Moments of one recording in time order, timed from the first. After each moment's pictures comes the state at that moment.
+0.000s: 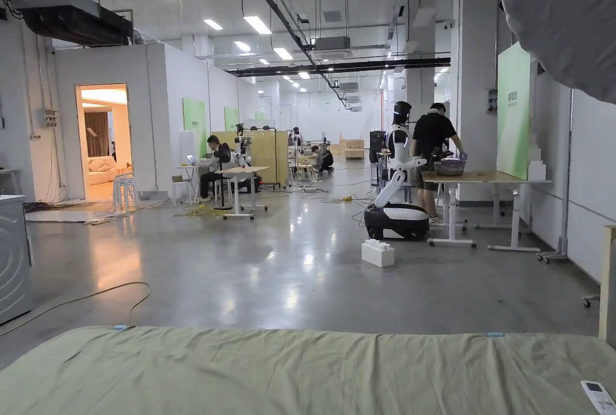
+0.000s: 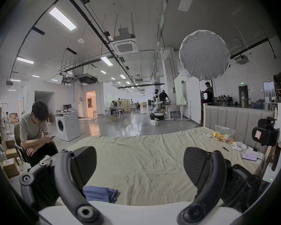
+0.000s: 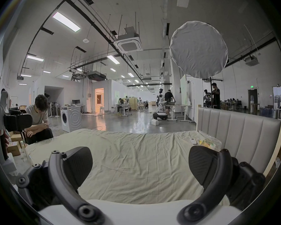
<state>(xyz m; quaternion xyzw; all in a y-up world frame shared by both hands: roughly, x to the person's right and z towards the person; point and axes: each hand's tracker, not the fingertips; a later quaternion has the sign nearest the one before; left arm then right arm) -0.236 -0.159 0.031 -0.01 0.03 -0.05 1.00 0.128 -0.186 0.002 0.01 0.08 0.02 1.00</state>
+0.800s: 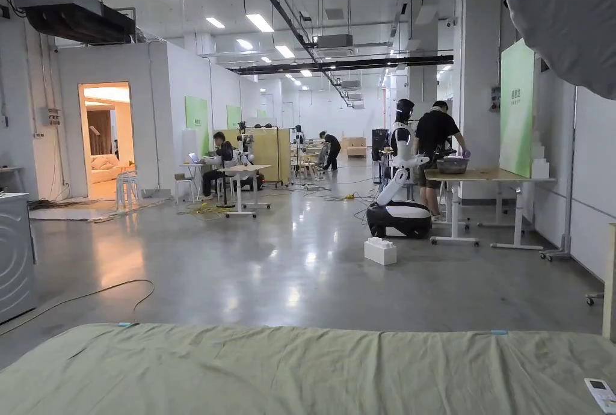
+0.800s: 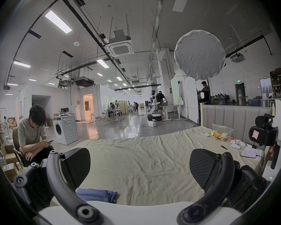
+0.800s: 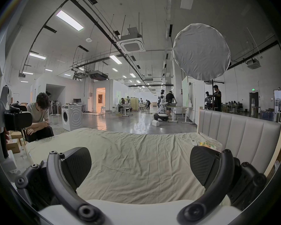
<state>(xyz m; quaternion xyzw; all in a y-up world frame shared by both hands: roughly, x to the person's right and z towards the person) -0.230 -0.157 0.031 -0.01 0.02 -0.06 1.00 0.124 -0.185 0.002 0.01 0.09 0.02 1.00</state>
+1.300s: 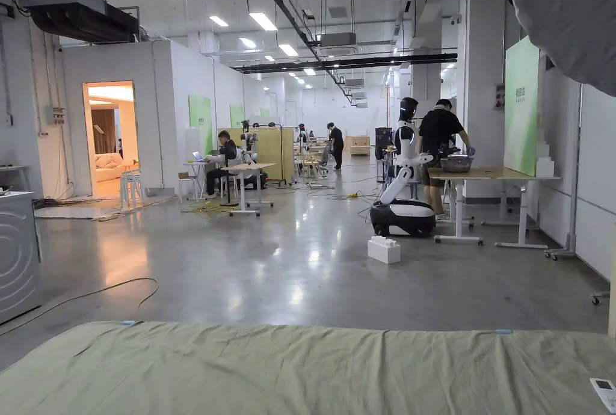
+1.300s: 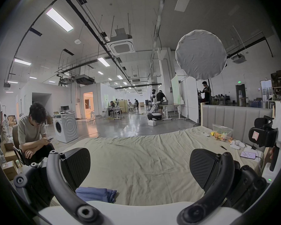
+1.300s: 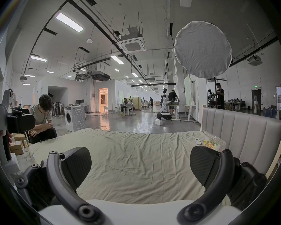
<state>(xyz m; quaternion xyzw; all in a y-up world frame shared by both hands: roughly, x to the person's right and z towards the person) -0.231 -0.158 0.030 -0.01 0.02 -0.06 1.00 0.121 -0.185 -0.001 0.01 0.10 0.01 0.99</state>
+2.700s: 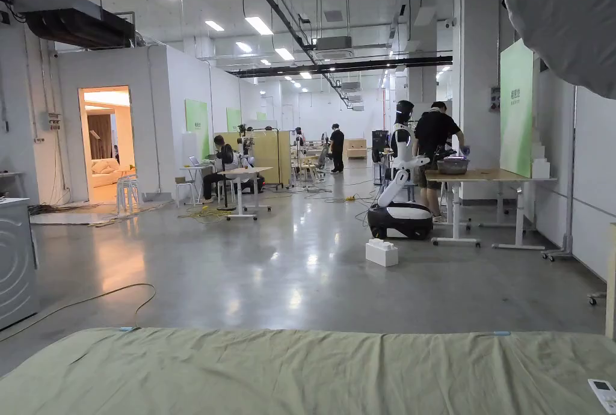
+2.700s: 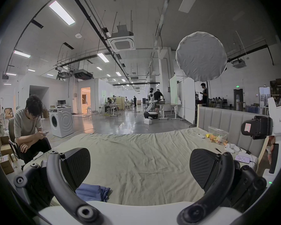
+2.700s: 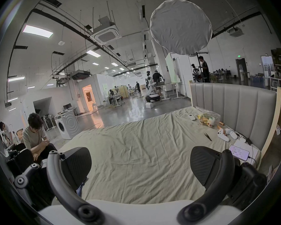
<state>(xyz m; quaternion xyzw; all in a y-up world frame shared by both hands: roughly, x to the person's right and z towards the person) -0.232 -0.155 0.028 -0.03 0.01 -0.03 1.00 0.101 -0.150 -0.012 -0.10 0.03 -0.10 0.99</state>
